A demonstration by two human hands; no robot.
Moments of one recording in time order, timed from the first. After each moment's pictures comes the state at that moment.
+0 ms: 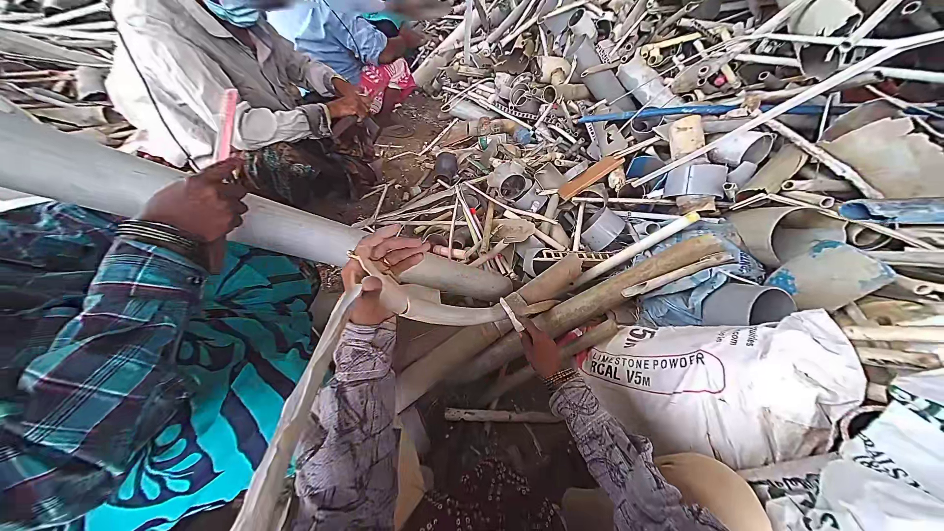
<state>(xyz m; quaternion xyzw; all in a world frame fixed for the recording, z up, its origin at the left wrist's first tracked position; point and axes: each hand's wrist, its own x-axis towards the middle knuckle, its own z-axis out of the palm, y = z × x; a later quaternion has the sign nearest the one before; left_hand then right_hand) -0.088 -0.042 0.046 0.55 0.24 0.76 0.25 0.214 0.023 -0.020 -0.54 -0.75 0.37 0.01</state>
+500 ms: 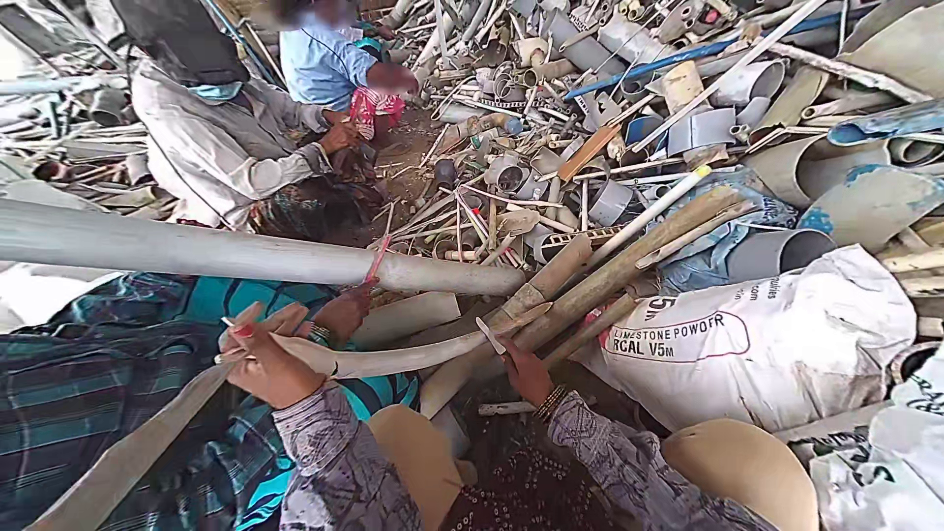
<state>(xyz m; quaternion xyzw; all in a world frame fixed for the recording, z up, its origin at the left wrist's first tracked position) -0.063 -0.129 0.118 0.24 0.59 0.77 -0.04 0.188 -0.039 -0.014 -0.46 -0.77 0.45 -0.01</state>
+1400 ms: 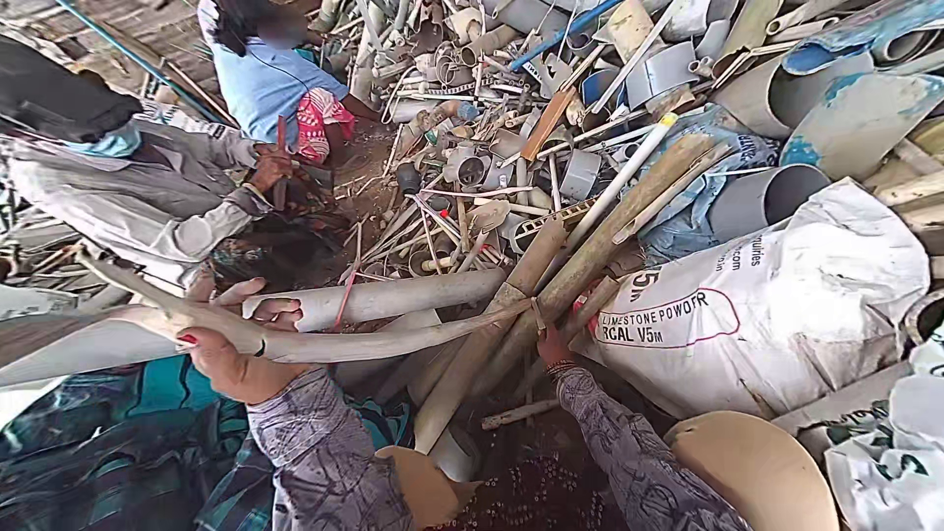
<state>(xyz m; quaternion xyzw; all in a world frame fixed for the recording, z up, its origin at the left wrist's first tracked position) -0.056 -0.029 0.126 0.49 0.34 0.79 0.13 0.237 0.043 -0.110 -0.68 -0.54 0.49 0.07</state>
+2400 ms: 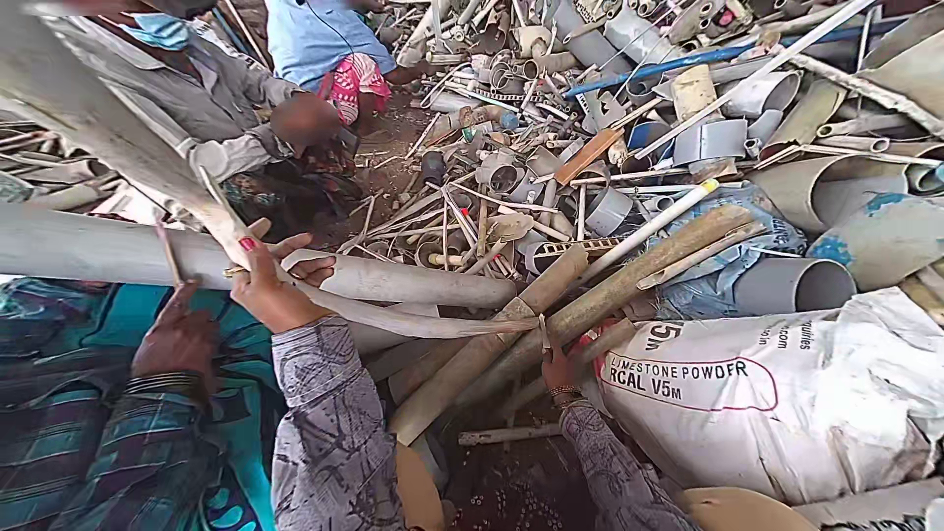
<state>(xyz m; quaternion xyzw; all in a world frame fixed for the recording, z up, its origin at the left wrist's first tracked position) -0.075 -0.010 0.128 0.18 0.54 0.82 0.11 0.223 0.048 -0.122 -0.68 -0.57 0.44 0.12</state>
